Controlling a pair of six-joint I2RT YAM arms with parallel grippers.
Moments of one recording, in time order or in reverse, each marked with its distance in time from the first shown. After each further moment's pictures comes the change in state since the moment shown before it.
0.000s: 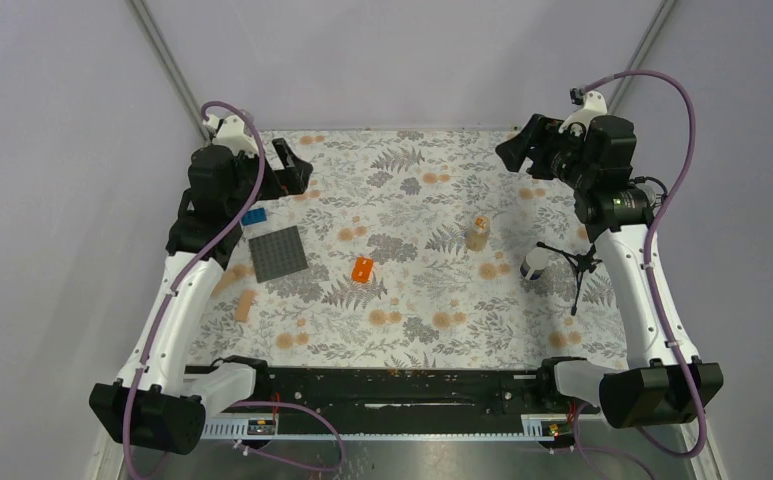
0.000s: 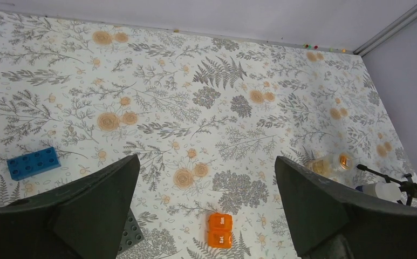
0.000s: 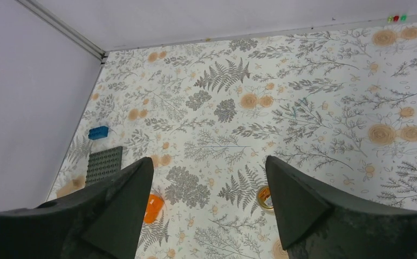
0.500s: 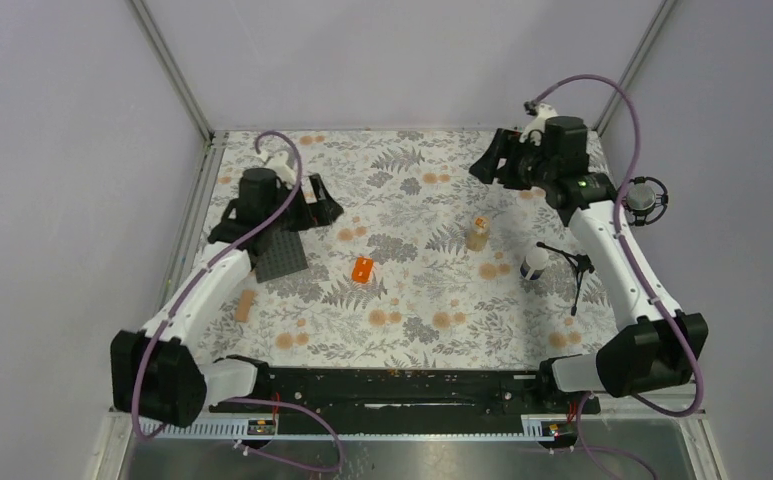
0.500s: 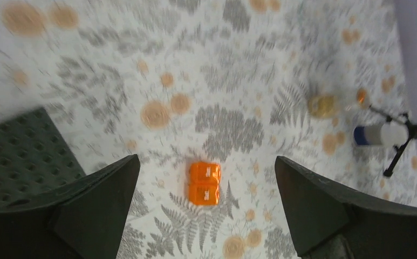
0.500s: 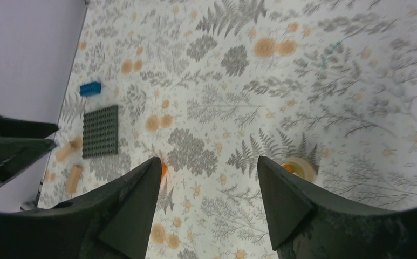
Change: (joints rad) left arm -0.047 0.079 -0.191 0.053 0.098 -0.080; right arm 0.074 0.131 0.008 -0.063 -0.012 0.006
